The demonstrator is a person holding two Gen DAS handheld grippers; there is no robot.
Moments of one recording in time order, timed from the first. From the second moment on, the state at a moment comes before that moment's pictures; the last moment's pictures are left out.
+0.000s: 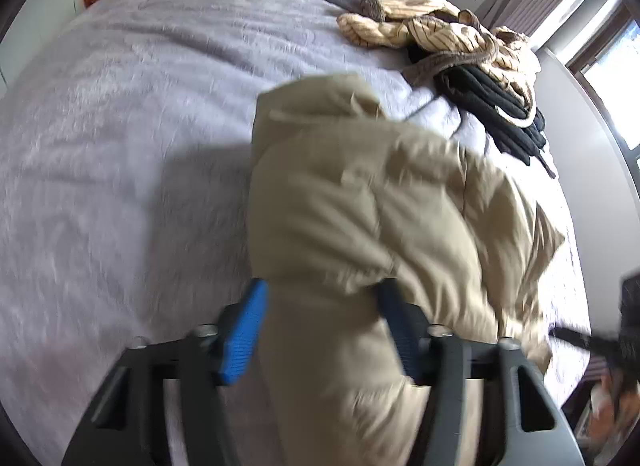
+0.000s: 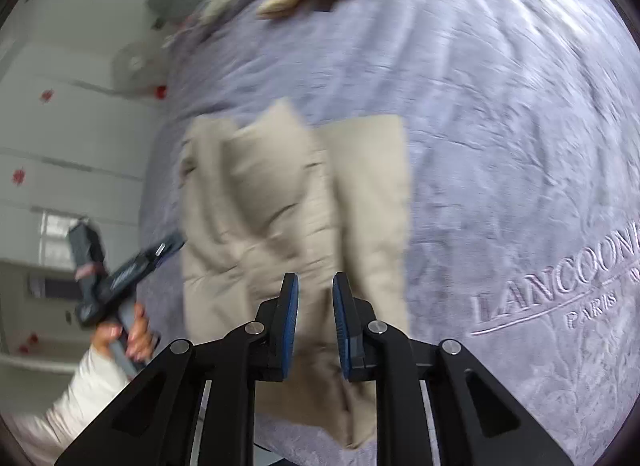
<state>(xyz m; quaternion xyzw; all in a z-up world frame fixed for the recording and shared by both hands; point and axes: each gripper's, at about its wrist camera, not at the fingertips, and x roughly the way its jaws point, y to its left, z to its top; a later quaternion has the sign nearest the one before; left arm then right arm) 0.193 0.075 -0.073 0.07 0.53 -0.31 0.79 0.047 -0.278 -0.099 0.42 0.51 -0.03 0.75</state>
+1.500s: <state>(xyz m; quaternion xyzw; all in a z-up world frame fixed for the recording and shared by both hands) 0.098 0.033 -0.044 0.21 0.53 -0.29 0.77 0.154 -0.284 -0.177 0.38 0.57 -0.15 0.72</state>
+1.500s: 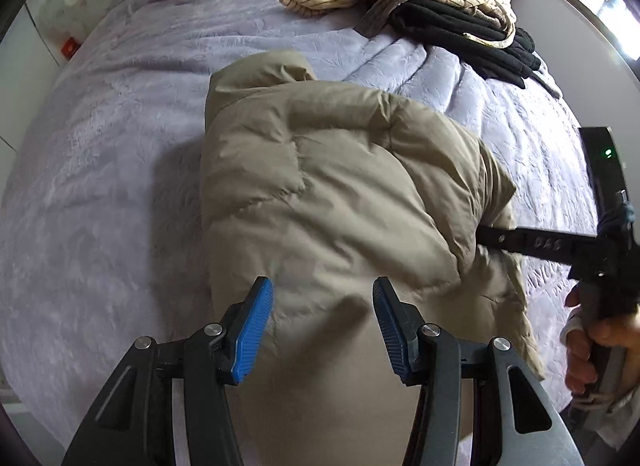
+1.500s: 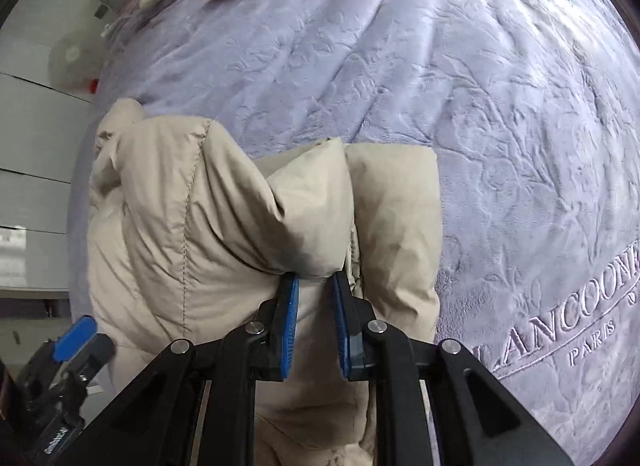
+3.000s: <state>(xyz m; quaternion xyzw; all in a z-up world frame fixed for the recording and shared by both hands) 0.053 0.117 0.022 0.15 0.51 -0.24 0.81 0.083 -0.205 -0.029 0.24 0.53 -0.21 0.79</state>
